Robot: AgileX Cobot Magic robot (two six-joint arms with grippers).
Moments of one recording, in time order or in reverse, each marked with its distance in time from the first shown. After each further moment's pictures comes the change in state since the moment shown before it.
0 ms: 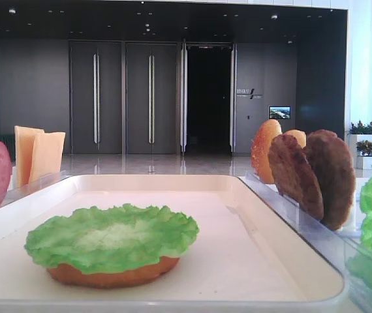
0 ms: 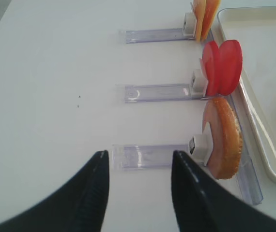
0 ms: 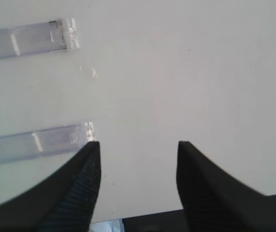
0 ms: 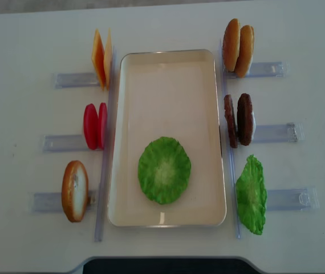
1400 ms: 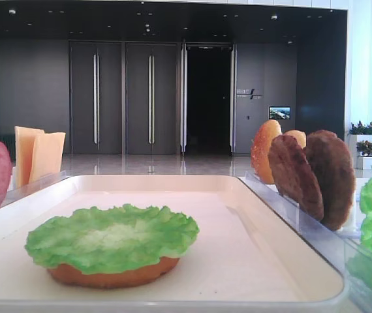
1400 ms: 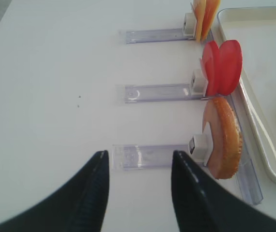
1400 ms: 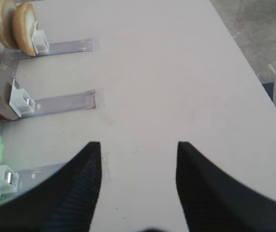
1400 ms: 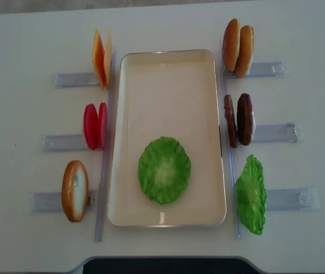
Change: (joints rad) left arm 0.000 0.000 0.000 0.000 0.000 0.000; right arm 0.000 -1.059 0.409 0.020 -0.082 0.005
